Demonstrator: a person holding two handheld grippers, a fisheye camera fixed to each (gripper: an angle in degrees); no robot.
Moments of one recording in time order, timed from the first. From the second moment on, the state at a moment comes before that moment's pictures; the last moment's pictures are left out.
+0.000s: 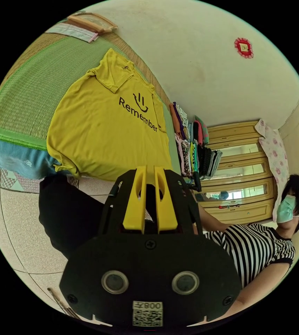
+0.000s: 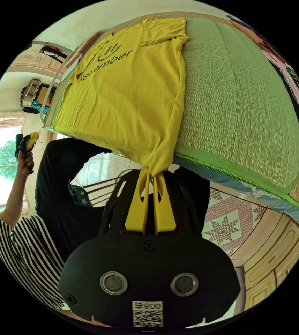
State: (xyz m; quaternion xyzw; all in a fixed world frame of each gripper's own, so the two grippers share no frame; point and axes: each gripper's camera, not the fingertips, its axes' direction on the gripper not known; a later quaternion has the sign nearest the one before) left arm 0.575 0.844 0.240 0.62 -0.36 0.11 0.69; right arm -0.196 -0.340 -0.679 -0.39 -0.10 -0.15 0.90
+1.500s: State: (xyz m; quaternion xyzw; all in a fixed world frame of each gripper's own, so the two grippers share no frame) left arm 0.558 0.853 0.184 0.53 -0.50 -0.10 0.68; right arm -0.260 -0.313 -0.660 -0.48 -0.07 -0.19 0.85
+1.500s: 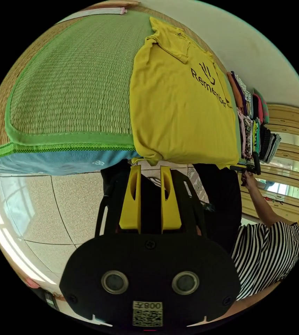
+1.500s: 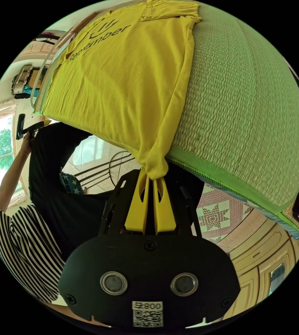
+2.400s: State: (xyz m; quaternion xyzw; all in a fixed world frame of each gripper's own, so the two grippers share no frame) left arm 0.565 0.943 0.208 0.52 -0.50 -0.02 0.69; right arm -0.212 -0.327 -0.674 -0.50 -0.08 -0.17 0.85
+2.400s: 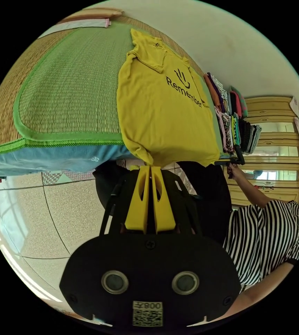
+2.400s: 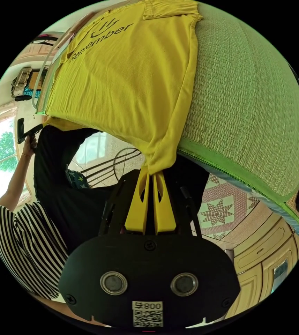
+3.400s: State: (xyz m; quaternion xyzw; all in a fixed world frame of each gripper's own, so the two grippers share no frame) left arm 0.547 1.218 0.357 0.64 -0.37 0.22 0.64; right arm 0.019 -0.361 -0.856 -0.34 -0.34 -0.11 0.87
